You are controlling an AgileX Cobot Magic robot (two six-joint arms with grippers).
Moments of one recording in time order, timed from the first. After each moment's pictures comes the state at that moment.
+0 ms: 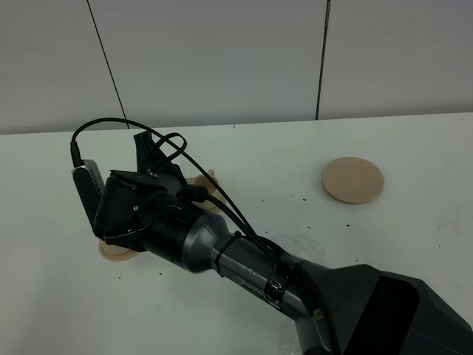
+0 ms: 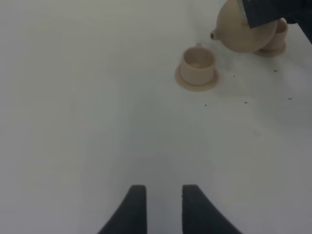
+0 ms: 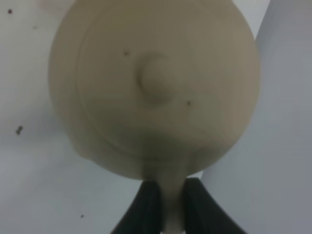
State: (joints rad) left arm 0.00 -0.01 -0.50 0.06 1.04 0.00; right arm 1.03 2.60 -2.48 -0.74 1.10 -0.75
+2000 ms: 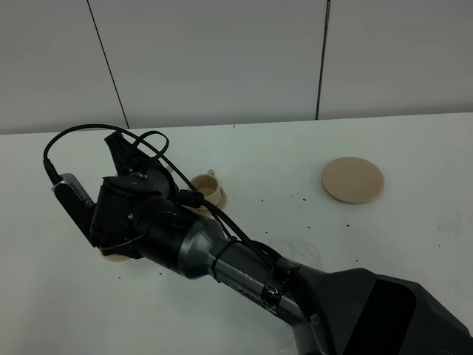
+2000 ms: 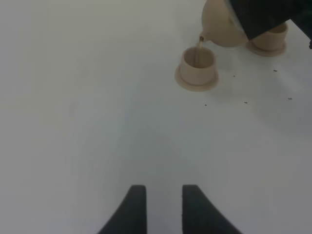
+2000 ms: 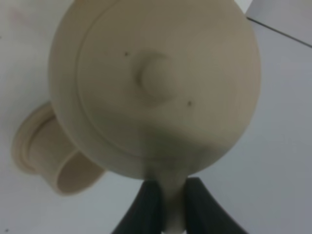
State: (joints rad) left arm 0.00 -0.01 -0.50 0.06 1.04 0.00; right arm 1.04 2.60 -2.48 -0.80 0.99 -0.93
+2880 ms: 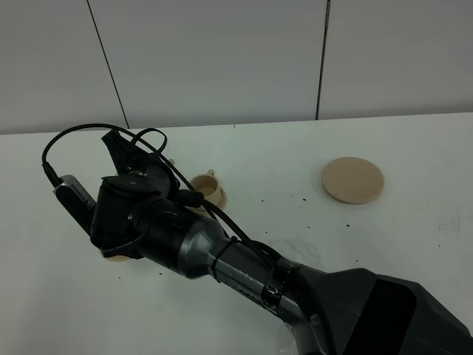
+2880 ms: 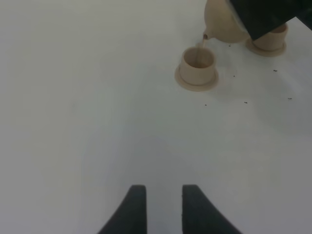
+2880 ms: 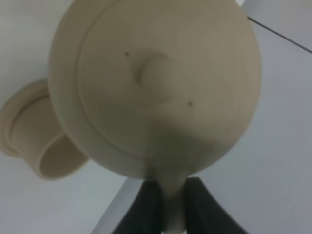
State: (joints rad) left arm 0.00 -0.01 -0.50 0.06 1.04 0.00; right arm 1.04 2.60 -2.48 -0.84 0.98 -0.98
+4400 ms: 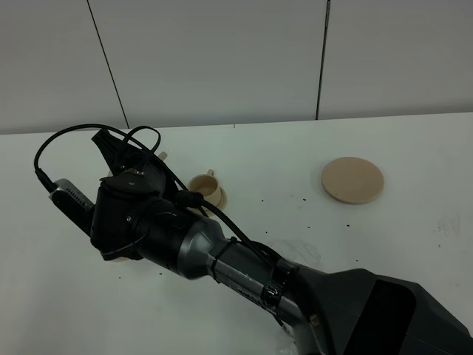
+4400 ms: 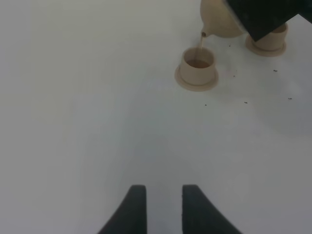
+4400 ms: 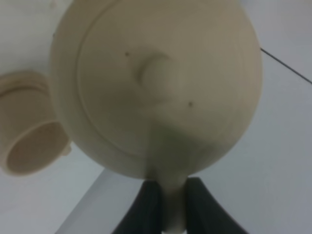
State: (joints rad) left arm 0.00 -0.01 -0.50 0.06 1.04 0.00; right arm 1.04 2.60 -2.48 -0.88 0.94 -1.05
